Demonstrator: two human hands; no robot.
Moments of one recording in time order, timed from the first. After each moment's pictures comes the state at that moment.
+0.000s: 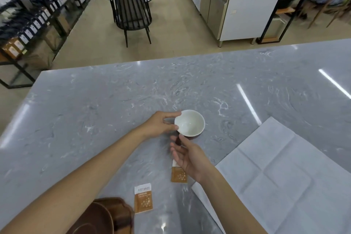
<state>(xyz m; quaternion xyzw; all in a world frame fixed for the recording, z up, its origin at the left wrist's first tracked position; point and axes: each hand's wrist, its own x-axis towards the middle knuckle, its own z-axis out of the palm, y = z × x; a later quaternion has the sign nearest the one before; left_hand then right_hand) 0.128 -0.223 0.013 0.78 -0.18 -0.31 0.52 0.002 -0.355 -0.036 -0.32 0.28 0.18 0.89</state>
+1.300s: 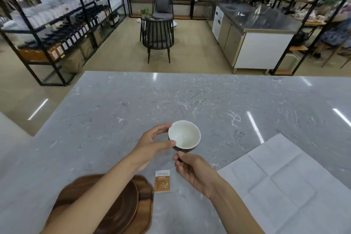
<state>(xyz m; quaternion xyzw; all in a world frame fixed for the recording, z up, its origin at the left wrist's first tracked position) -0.005 -0.119 0.044 0.68 -0.05 -0.16 0.71 -0.076 -0.297 0.037 -0.44 0.18 0.25 0.84</state>
